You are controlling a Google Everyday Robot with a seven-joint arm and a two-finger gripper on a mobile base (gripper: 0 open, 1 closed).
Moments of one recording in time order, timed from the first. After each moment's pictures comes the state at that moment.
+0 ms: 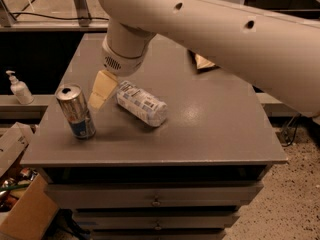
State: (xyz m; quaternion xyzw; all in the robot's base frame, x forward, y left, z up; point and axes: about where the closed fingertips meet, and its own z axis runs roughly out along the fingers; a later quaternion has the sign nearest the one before) arm 0.570 0.104 0.880 -0.52 0.83 0.06 0.21
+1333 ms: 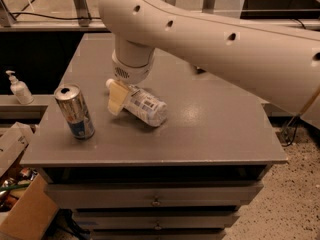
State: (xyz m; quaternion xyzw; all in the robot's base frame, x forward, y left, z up) arm 0.589 0.071 0.841 -0.50 0.85 0.00 0.18
